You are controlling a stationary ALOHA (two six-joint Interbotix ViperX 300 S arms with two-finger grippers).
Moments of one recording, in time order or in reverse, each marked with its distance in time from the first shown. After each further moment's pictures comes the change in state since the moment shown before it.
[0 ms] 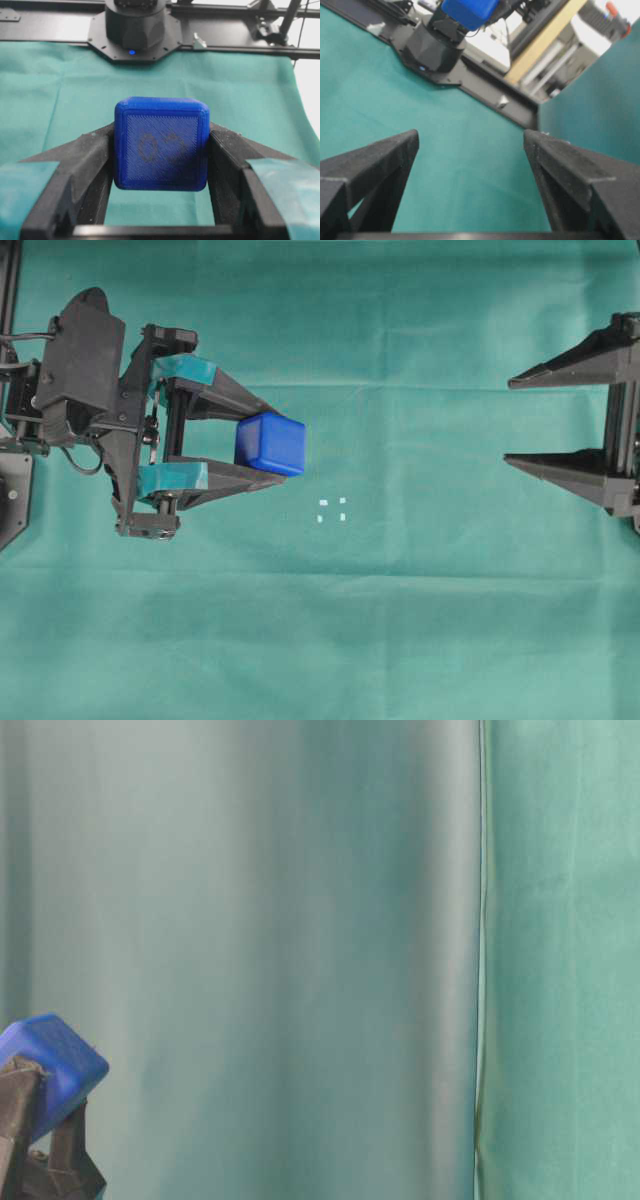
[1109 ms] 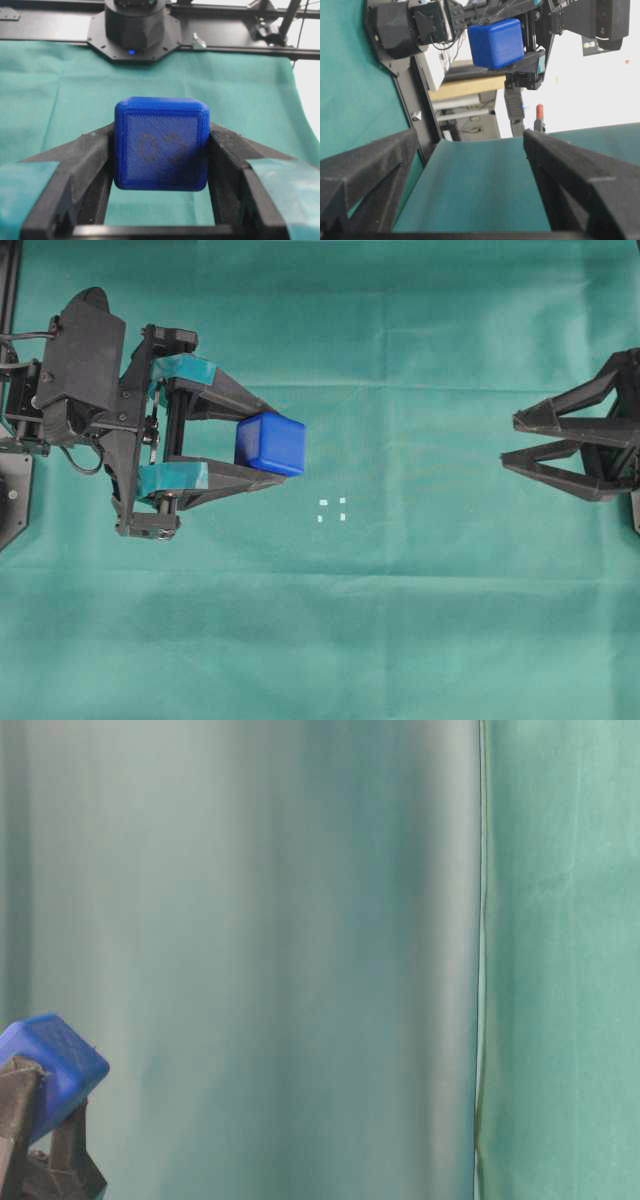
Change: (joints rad) left arm 0.000 0.000 0.000 -0.003 0.000 -0.002; right arm 0.031 0.009 -0.012 -0.523 -0.026 -0.158
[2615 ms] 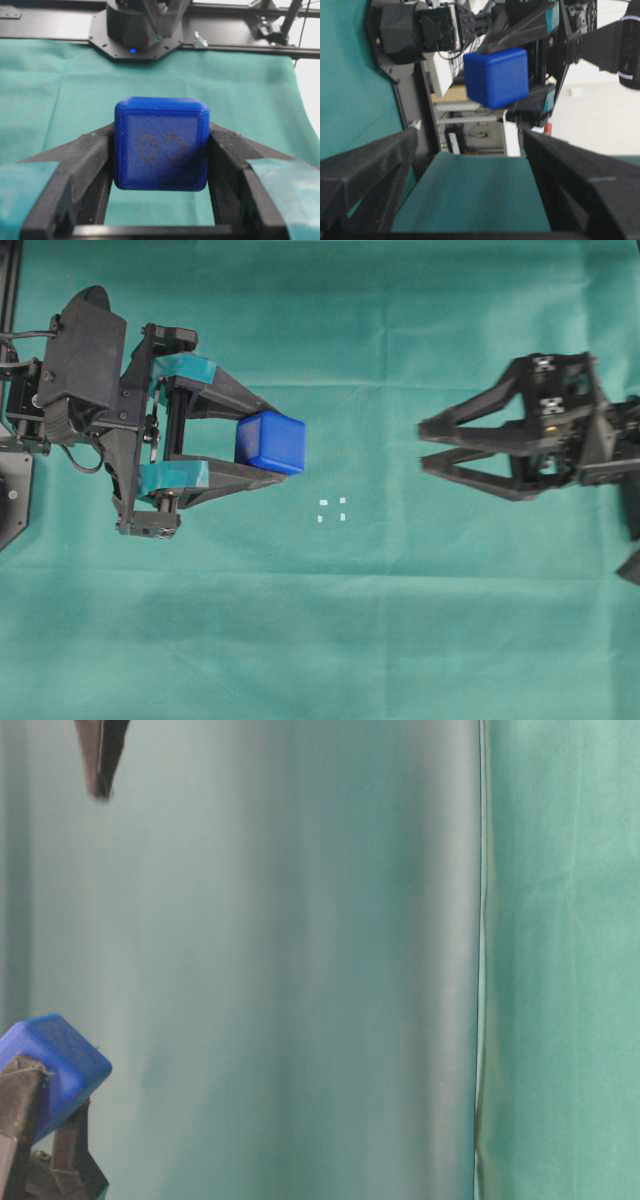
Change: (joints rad) left arm 0.003 0.000 0.000 0.000 0.005 0.000; right arm 0.002 0.304 -0.232 -0.071 -0.014 -0.003
